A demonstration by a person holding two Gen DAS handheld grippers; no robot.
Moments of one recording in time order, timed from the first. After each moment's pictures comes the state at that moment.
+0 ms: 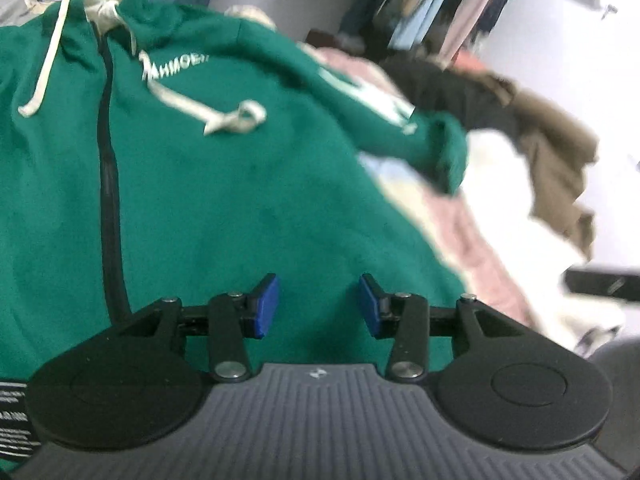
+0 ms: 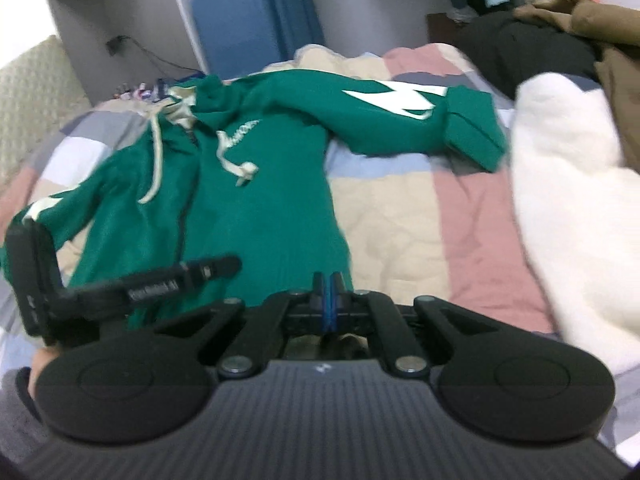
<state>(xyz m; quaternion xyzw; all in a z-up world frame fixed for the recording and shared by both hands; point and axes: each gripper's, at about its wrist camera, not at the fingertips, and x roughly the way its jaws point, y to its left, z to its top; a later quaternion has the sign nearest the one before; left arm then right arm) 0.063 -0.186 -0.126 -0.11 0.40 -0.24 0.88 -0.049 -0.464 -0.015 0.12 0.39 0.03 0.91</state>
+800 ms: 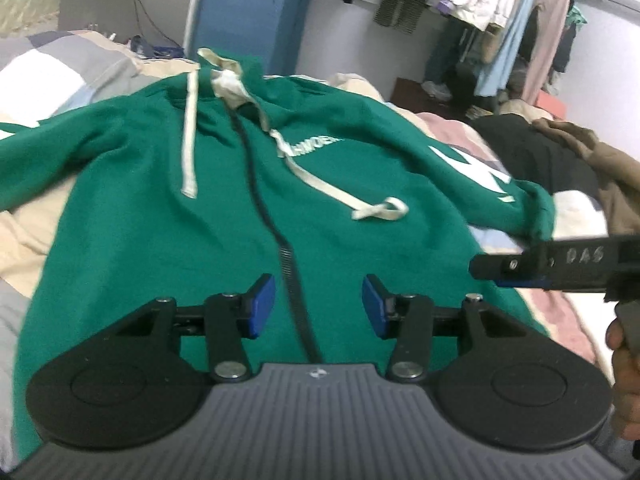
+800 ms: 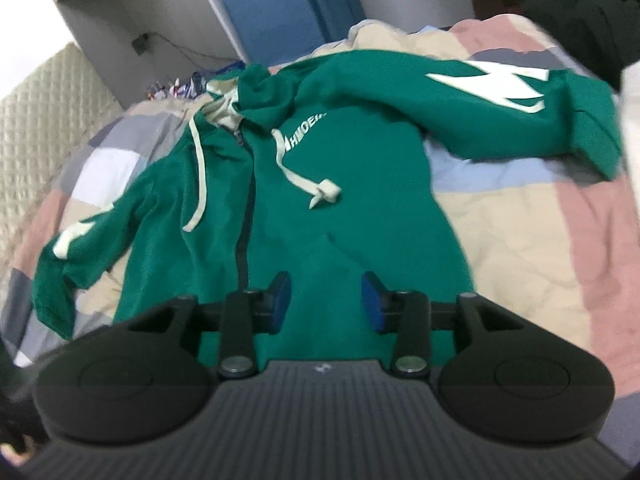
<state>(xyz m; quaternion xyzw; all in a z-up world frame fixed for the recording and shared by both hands) 0.063 -0.085 -0.065 -0.09 0.35 -0.10 0.93 0.063 -0.387 -0.046 0.15 0.41 0.11 0.89</state>
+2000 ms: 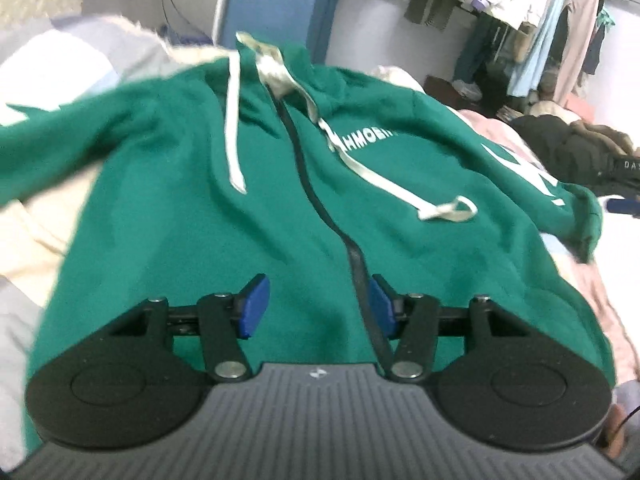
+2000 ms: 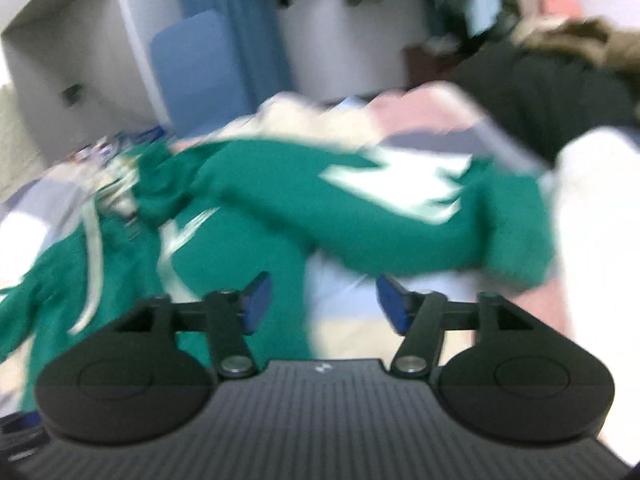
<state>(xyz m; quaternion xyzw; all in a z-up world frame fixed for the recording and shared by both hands) 0.091 -0.062 -0.095 -0.08 0.35 -0.06 0.93 0.132 -0.476 -0.035 0.11 0.31 -0.05 0.94</state>
